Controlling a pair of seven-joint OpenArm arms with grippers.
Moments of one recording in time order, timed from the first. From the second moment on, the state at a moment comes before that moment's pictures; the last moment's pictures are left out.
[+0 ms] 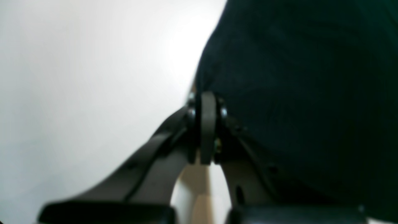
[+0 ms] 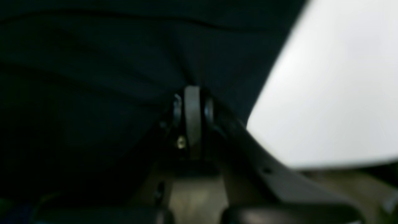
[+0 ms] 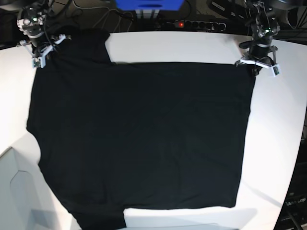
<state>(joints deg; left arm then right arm) 32.2 -15.1 -24.9 94.2 -34.7 -5.4 22.1 -31.7 -0.8 38.0 105.5 0.2 34.9 -38.9</state>
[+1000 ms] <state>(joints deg) 34.5 -14.6 -30.5 100.2 -35.1 -5.4 22.0 -26.8 -1.2 39.9 110.5 -0.1 38.9 -39.2</state>
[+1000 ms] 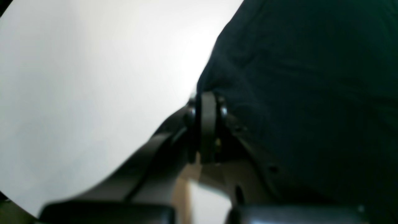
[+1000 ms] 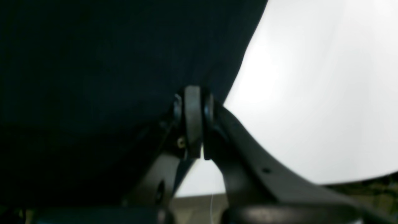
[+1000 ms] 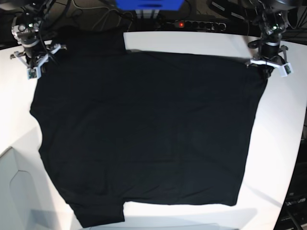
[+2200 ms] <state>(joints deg) 34.5 -13.5 -30.4 100.2 -34.6 -5.3 22.1 -31.5 -5.9 40.3 109.6 3.6 38.8 -50.1</state>
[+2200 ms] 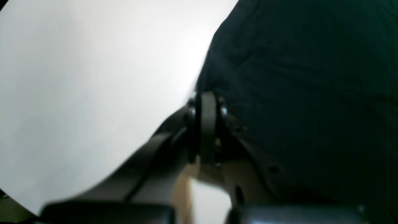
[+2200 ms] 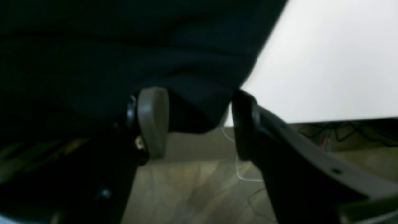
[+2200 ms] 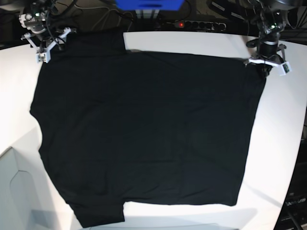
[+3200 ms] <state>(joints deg) 39.0 -12.3 -30.5 103.1 -34.8 -5.2 22.3 -30.4 -1.8 39.9 113.7 3.4 38.9 -51.1</state>
